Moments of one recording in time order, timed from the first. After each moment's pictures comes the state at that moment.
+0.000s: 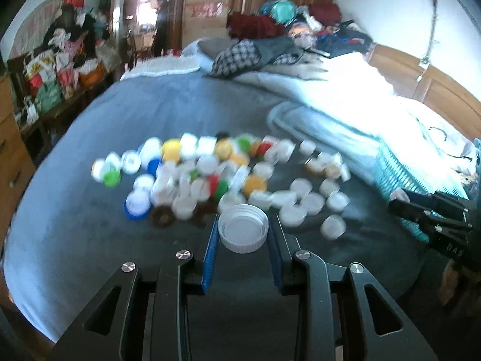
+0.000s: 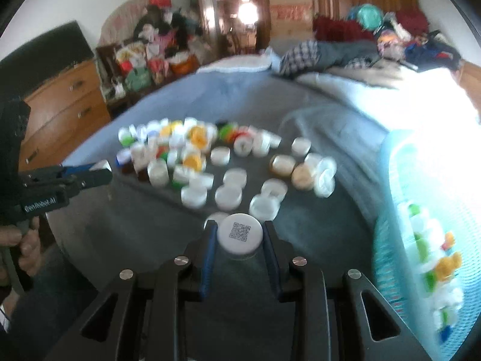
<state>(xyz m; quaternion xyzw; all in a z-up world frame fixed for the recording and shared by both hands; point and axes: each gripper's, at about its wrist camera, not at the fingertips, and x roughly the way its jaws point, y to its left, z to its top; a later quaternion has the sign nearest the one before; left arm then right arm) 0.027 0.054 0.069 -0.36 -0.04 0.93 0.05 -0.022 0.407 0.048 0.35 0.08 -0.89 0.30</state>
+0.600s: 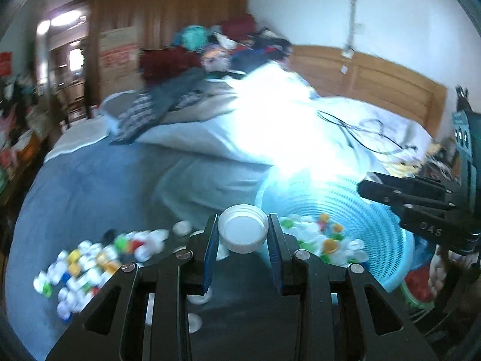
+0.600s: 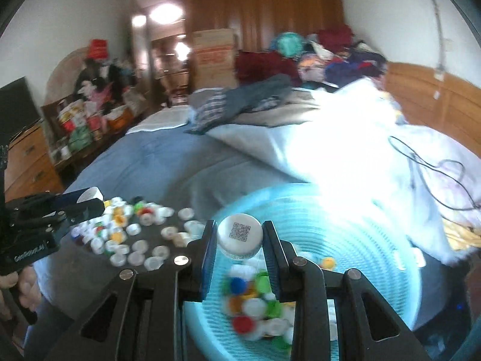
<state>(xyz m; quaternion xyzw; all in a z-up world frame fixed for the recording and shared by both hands) -0.031 0.248 0.177 -0.31 0.04 0.93 0.21 -0.051 0.565 0.164 0.30 0.02 -0.94 0.15</state>
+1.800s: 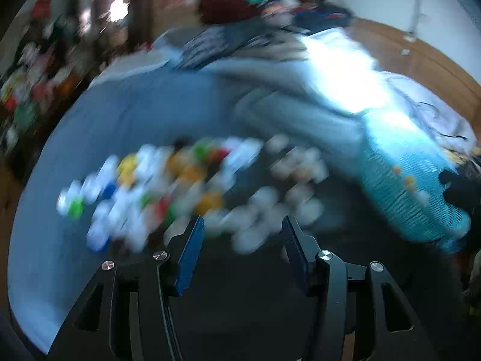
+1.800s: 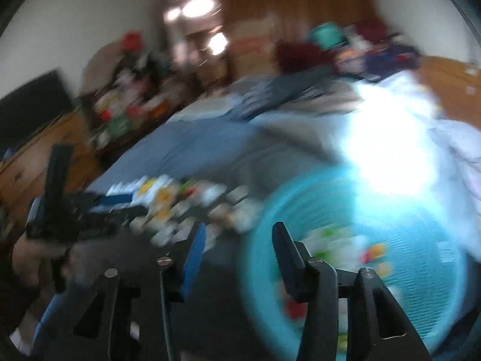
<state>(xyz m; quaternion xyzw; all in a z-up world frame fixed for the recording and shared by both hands) -0.015 0.088 0.067 -0.42 -0.01 0.90 0.08 -0.015 0.475 0.106 0.34 0.03 -0.89 0.30</state>
